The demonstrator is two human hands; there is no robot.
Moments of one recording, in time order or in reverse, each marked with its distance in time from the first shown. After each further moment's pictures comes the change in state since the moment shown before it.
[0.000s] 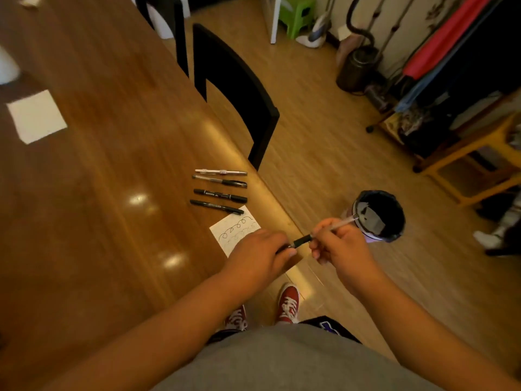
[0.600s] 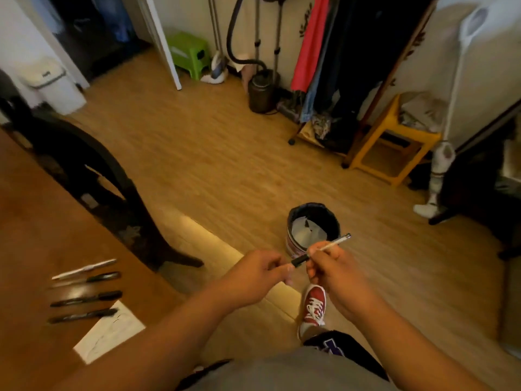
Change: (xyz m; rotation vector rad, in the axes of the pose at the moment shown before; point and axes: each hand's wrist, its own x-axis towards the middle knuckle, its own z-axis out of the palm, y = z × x) left_hand 0.171 0.151 0.100 -0.382 -0.492 -0.061; right_hand 0.010 0.020 -0.221 0.257 0.298 0.086
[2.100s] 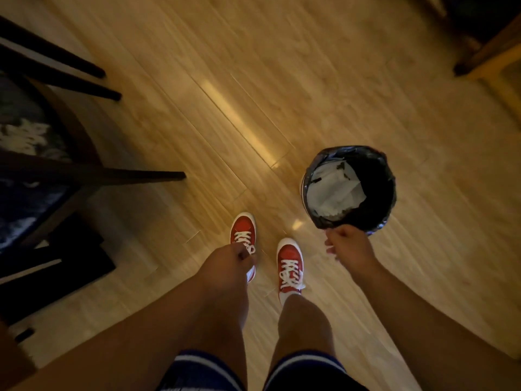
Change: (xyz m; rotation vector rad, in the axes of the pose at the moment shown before) left_hand 0.277 -0.236 0.112 -0.106 0.138 -0.915; right_hand 0.394 0.241 -0.160 -0.673 0.031 0.552
